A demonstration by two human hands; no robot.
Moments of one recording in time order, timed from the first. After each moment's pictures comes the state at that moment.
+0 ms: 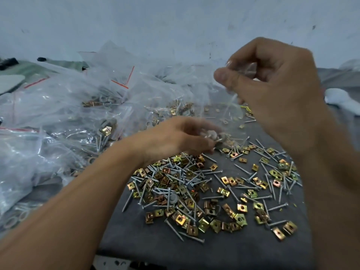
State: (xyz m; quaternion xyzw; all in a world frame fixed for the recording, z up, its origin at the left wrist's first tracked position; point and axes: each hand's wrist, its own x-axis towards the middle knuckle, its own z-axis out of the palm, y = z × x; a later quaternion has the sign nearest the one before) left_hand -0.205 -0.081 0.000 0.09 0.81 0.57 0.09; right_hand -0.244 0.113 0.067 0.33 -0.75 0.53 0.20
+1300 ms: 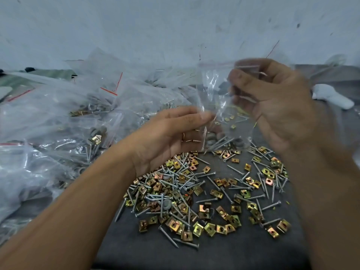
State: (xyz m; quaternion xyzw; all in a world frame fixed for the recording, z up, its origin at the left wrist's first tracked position) left_hand -0.202 -0.067 0.009 0.08 0.63 0.77 0.06; right_hand -0.278 0.133 0.042 0.23 -0.55 0.80 0.01
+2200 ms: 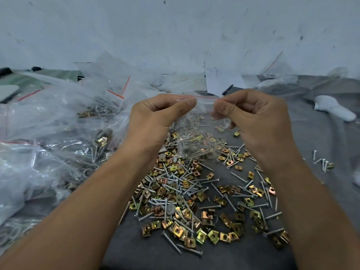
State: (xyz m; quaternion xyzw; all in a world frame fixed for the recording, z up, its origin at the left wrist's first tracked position) left_hand -0.212 -0.074 0.011 0.00 0.64 0.72 -0.28; right_hand -0.272 0.110 0.016 0.28 -0.67 0.68 0.10
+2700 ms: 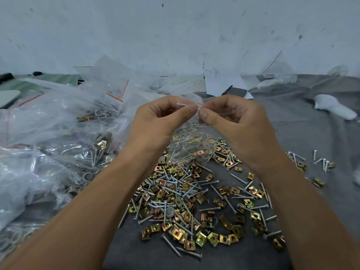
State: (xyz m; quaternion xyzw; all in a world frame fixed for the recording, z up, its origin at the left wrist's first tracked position) left_hand -0.211 -0.074 0.008 0.05 0.68 0.69 -0.26; right_hand -0.271 0.102 0.011 0.35 -0.69 0.63 0.07
